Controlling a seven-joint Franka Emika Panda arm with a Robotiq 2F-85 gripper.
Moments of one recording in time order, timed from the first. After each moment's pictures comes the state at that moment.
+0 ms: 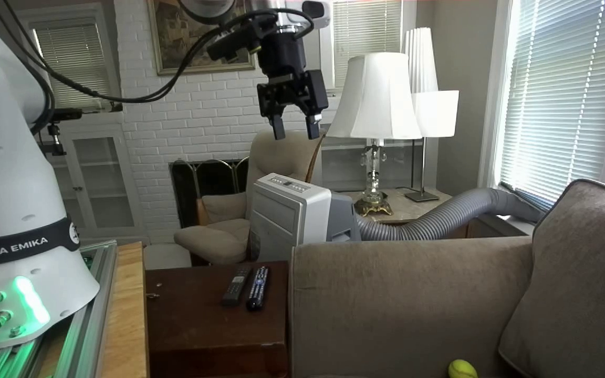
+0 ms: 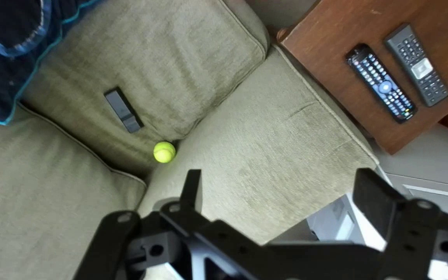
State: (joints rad) arm -0.03 -0.38 -0.23 -2.59 -0.09 2.36 -0.42
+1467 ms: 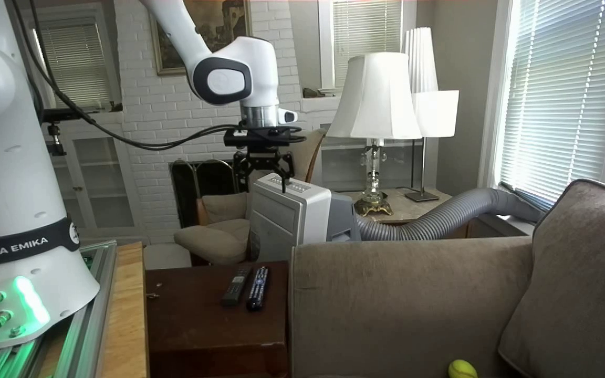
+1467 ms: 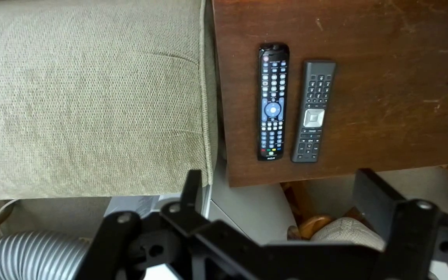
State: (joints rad) arm 0.19 -0.01 -0.02 -2.63 0.32 2.69 -1.10
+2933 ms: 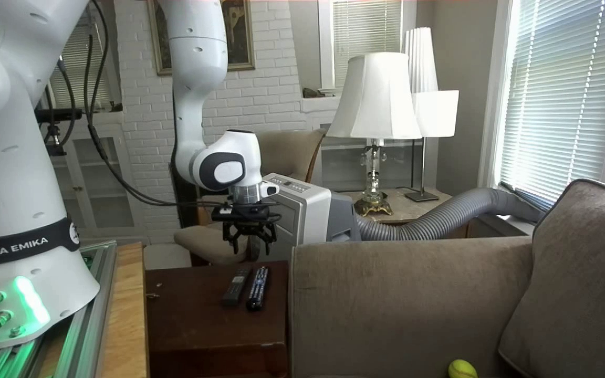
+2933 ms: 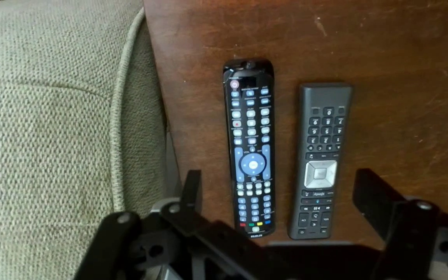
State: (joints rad) arm 0.16 0.59 0.13 -2.55 -0.05 3.18 -0.64
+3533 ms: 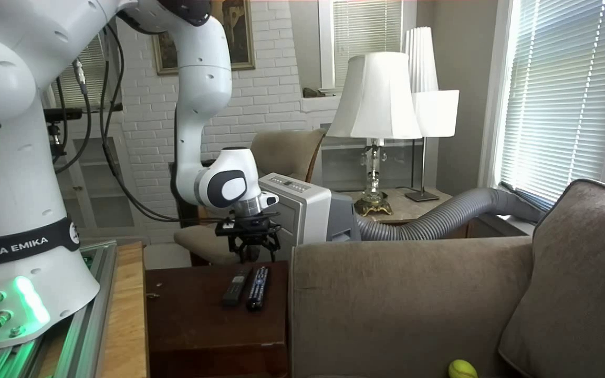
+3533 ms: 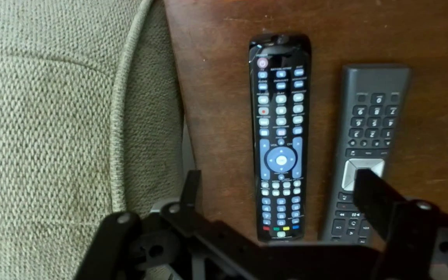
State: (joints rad) arm 0.37 0.75 -0.03 -2.45 -0.15 3.34 -0.46
